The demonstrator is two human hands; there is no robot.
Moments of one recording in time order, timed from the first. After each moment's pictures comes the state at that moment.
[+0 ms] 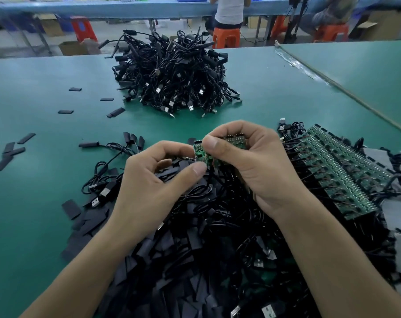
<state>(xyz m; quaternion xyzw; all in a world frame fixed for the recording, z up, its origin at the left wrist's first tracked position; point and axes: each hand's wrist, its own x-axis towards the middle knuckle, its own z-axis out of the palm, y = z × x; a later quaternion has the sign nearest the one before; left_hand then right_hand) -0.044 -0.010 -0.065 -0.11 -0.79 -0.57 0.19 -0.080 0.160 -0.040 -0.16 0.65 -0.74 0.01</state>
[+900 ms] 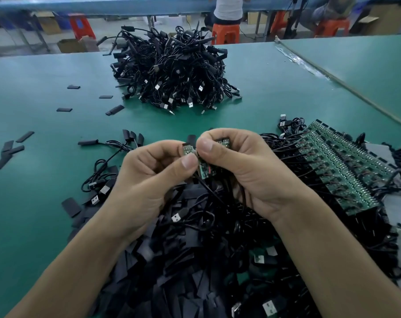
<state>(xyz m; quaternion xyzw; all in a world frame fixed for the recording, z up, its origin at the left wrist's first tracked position) -0.043 -0.015 -0.065 -0.15 -0.62 -0.77 0.03 -0.073 0.154 -0.042 -0.19 0.51 -0.82 0.21</state>
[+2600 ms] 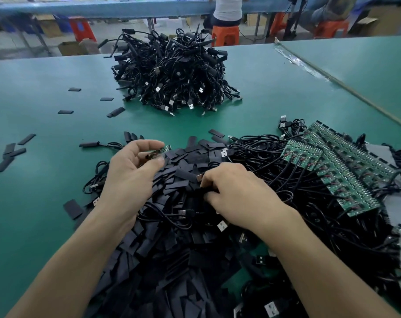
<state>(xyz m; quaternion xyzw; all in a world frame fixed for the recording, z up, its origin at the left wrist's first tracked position) -0.062 -0.033 -0.073 0.12 -0.74 -0.65 0.11 -0.074 0.150 -0.070 -0.20 0.96 -0.21 0.08</state>
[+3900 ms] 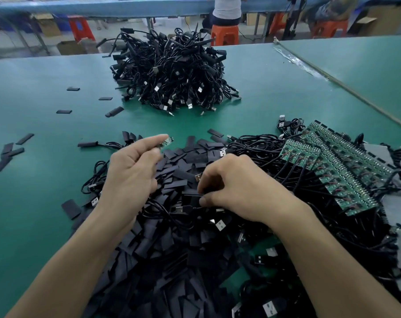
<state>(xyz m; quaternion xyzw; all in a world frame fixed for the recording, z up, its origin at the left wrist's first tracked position) -0.063 -0.031 -0.073 0.08 -0.71 -0.69 0.11 -0.082 0.161 -0.057 -0.22 0.92 -0.32 0.11</state>
